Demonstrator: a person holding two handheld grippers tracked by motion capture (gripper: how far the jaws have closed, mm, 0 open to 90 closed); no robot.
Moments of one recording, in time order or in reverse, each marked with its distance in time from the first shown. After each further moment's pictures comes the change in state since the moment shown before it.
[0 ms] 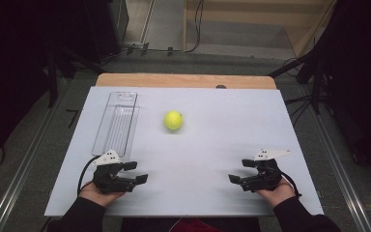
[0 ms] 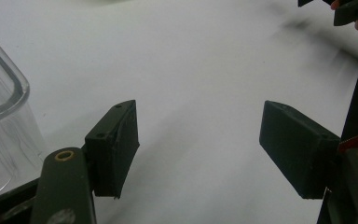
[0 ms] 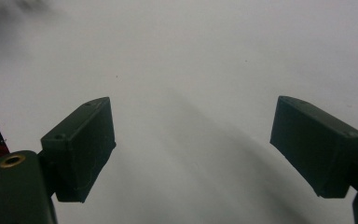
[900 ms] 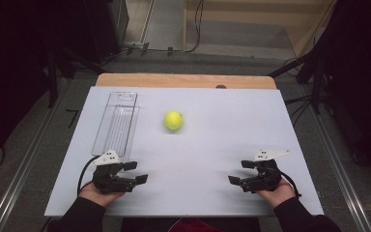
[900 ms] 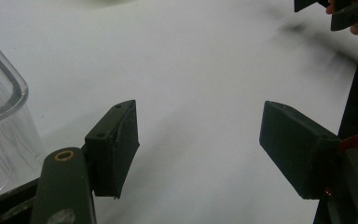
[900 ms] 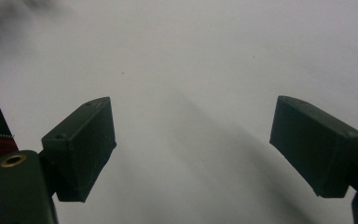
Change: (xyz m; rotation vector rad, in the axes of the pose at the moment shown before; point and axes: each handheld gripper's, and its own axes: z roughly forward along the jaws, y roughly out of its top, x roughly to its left) left arm 0.000 0.001 -0.001 -0.005 -0.009 -0.008; right arm 0.000 -0.001 0.001 0.013 0.022 0.007
